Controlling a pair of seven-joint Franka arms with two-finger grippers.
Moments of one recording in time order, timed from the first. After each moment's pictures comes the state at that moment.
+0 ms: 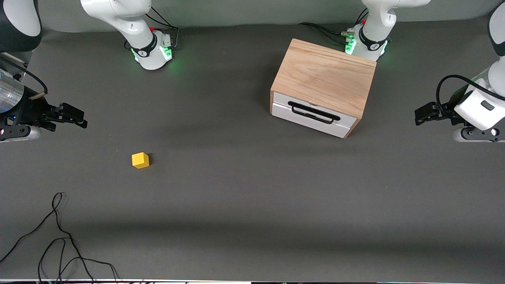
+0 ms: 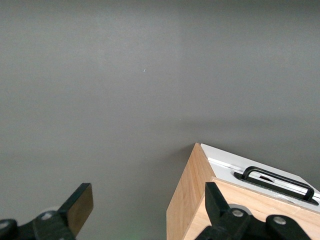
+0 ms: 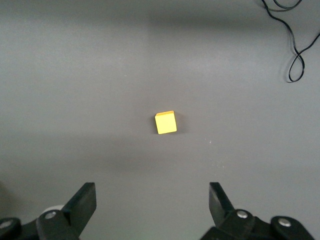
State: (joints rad) left arm -0.06 0.08 -0.02 -1.57 0.01 1.56 -0.07; right arm 0.04 0.02 -0.03 -1.65 0.03 1.65 -0.04
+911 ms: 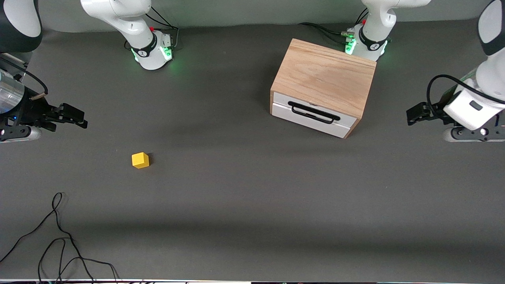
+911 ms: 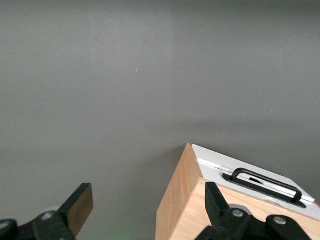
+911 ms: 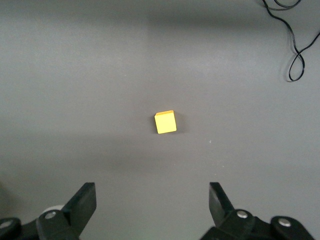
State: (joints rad) left arm -0.09 0.08 -0.05 -1.57 0.00 1.57 -0.16; right arm 0.04 0.02 -0.03 -1.65 0.03 1.64 -0.04
